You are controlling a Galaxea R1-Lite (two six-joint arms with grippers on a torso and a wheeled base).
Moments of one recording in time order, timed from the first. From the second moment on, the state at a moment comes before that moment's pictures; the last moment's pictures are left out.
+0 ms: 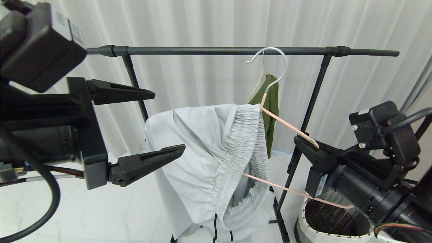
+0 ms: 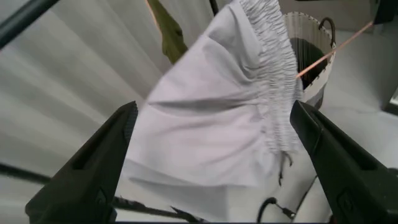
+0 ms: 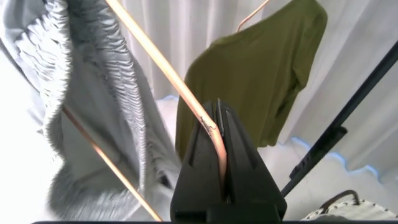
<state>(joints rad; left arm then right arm) -0.62 1.22 -1.07 0.11 -0.23 0.53 1.06 1.45 -0.55 -0.95 -0.54 -0.06</state>
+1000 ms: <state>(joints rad) -0.55 1.53 -1.16 0.11 -0.48 0.60 1.08 1.43 -0.47 -1.04 -0.48 -0.18</state>
